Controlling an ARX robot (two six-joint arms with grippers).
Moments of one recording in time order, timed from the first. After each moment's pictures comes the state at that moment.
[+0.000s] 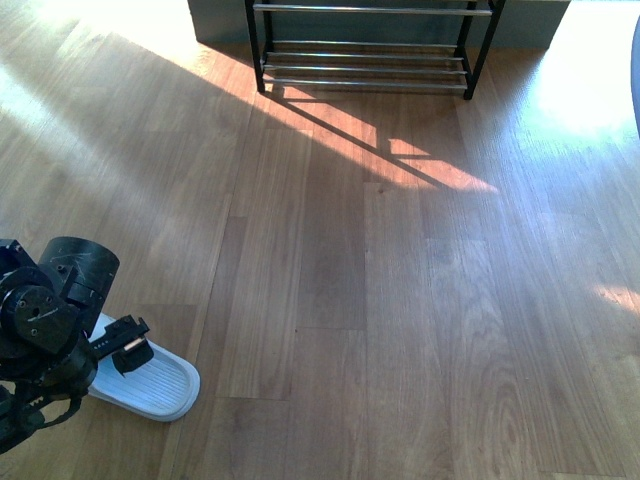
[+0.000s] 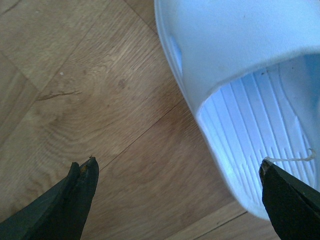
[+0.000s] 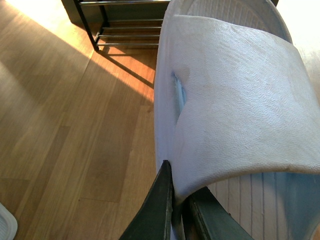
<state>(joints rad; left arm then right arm) -0.07 2.68 1.02 0.22 -0.31 -0.81 0.20 1.34 0.24 0.74 0.08 0.11</state>
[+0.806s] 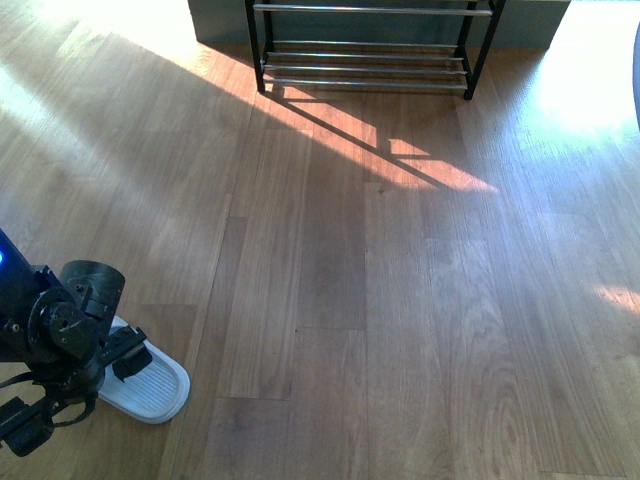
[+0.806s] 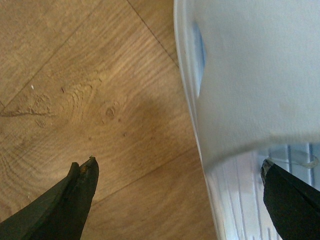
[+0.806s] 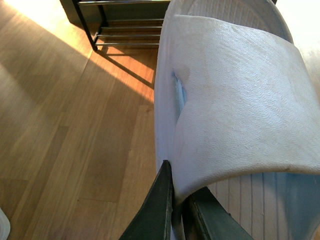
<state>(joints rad) 0.00 2.90 1.22 0.21 -0.35 -0.85 0.20 1.34 0.24 0.74 0.08 0.11</state>
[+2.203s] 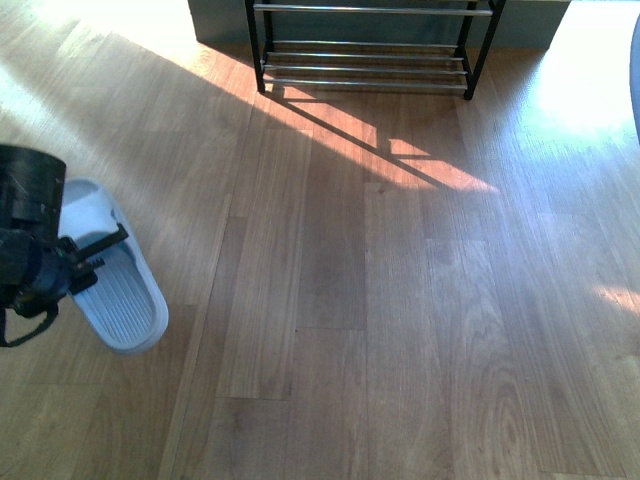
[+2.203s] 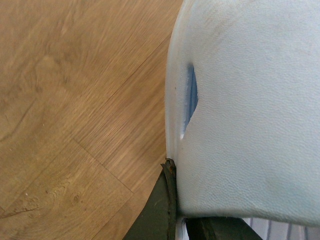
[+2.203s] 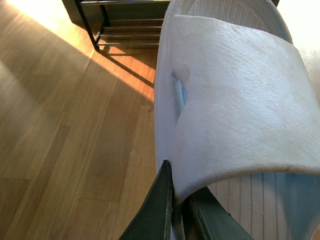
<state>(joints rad) -0.02 2.49 0.98 0.49 -0.35 -0.60 0.20 1.34 0.24 0.74 0.08 0.11</state>
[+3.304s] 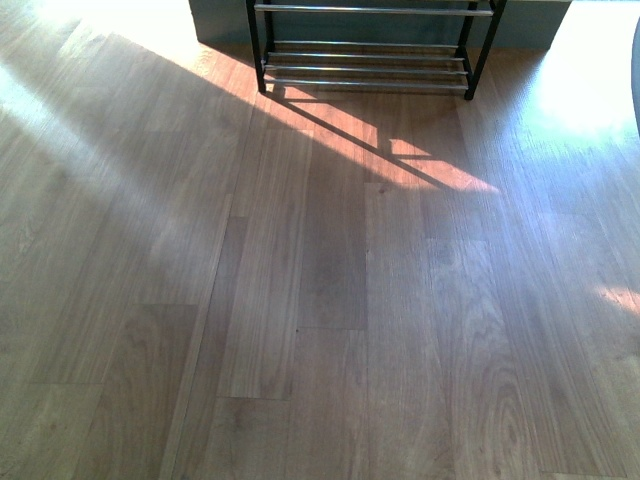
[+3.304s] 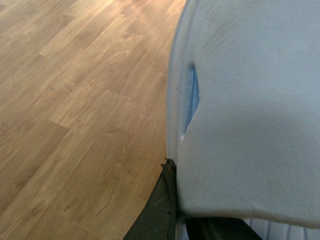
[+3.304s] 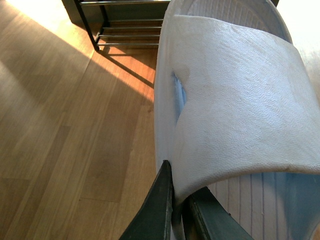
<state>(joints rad) -0.27 1.01 0.33 0.16 -0.60 -0.26 0.20 1.34 0.24 0.74 0.08 0.11</state>
